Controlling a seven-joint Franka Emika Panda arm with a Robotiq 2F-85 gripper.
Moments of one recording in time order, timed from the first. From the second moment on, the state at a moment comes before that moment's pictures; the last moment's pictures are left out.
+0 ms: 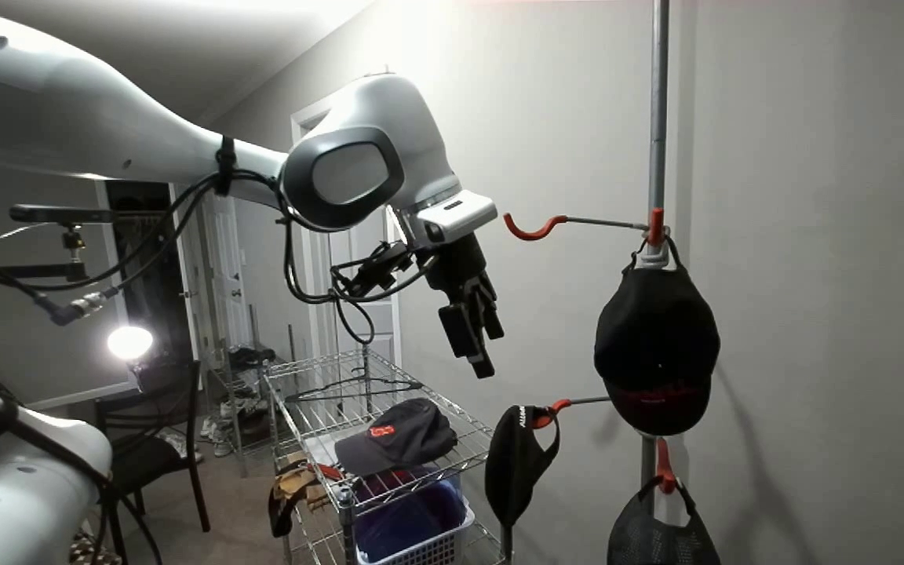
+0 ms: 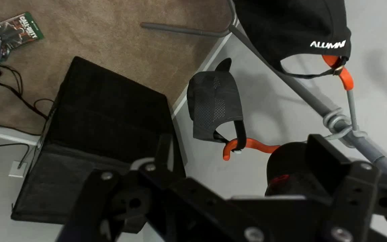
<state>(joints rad) -0.23 -0.53 -0.02 -2.37 -0.04 2.23 0.70</state>
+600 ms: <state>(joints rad) -0.24 -0.36 -0.07 -2.23 -0.04 2.30 0.66</state>
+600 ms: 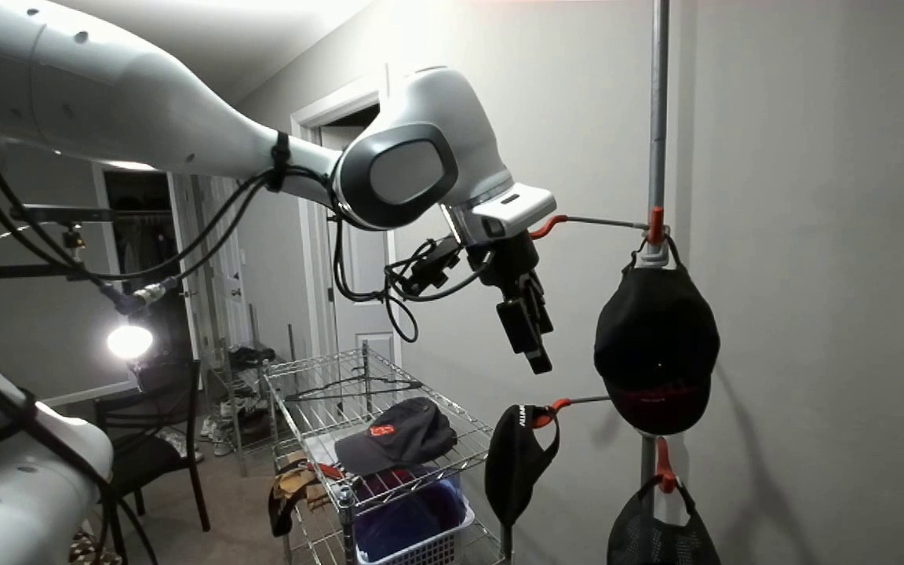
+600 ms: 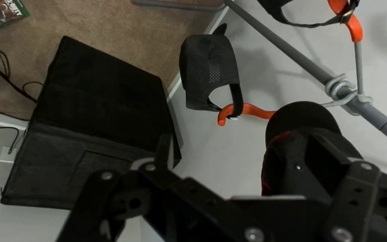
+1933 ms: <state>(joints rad) -0.17 -0.09 -0.10 -2.06 0.03 2.65 0.31</state>
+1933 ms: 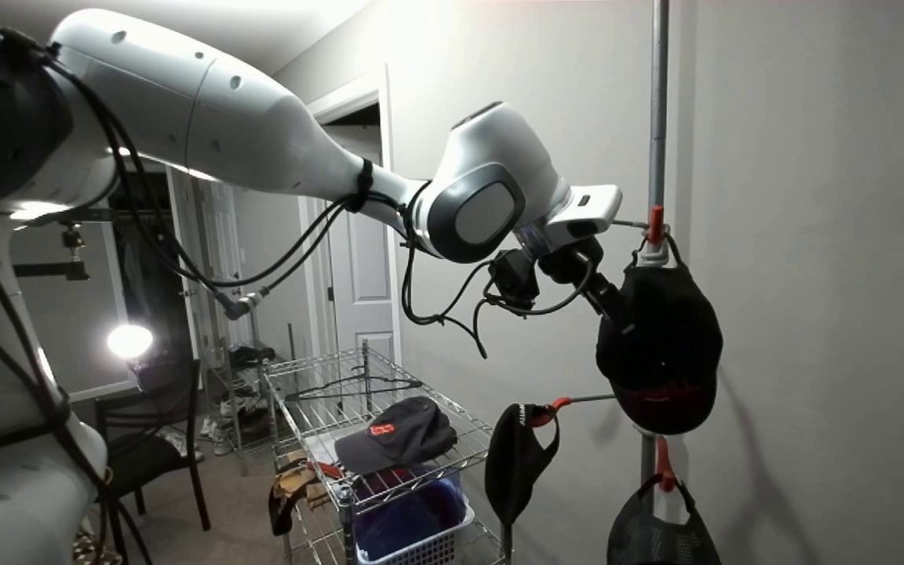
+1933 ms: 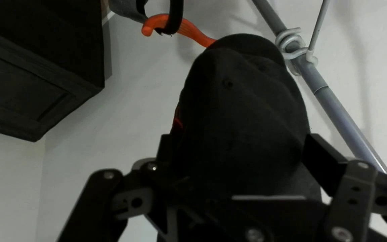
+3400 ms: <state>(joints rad) -0.17 -0.23 -0.11 -2.13 0.02 2.69 0.21</state>
